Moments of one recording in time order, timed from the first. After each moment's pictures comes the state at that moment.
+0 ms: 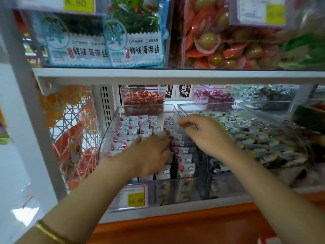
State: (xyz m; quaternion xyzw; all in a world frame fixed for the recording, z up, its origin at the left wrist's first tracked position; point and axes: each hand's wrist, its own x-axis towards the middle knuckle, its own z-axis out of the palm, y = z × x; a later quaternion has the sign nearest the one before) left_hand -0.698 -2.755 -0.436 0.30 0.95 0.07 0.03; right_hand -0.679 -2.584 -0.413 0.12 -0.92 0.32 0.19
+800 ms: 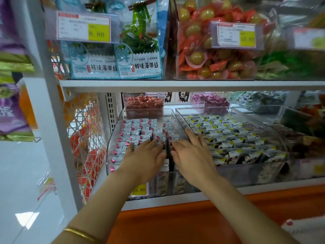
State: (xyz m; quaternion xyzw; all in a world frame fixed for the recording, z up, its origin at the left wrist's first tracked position) left_hand -0.667 -2.766 -0.455 0.23 0.97 0.08 -0.04; right_hand -0.634 -2.610 -0.452 0.09 -0.97 0.00 0.21
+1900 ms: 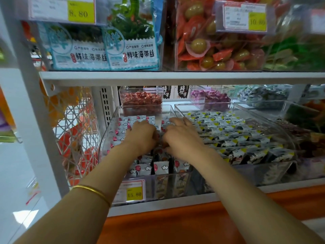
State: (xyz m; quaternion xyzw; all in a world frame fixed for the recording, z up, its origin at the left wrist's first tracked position) left_hand -0.726 -2.748 -0.426 0.20 0.97 0.10 -0.08; right_hand -0.681 -2.621 -0.421 0.16 -0.97 -0.08 0.14
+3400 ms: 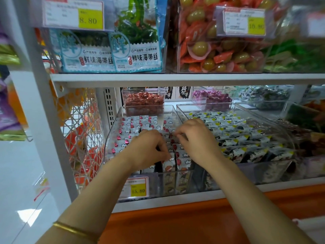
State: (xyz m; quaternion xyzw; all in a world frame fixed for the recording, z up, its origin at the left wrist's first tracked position) left_hand -0.676 -2.761 -0.422 0.31 0.92 0.25 -0.04; right_hand -0.660 -2.599 -0.428 0.11 -0.95 0.12 0.27
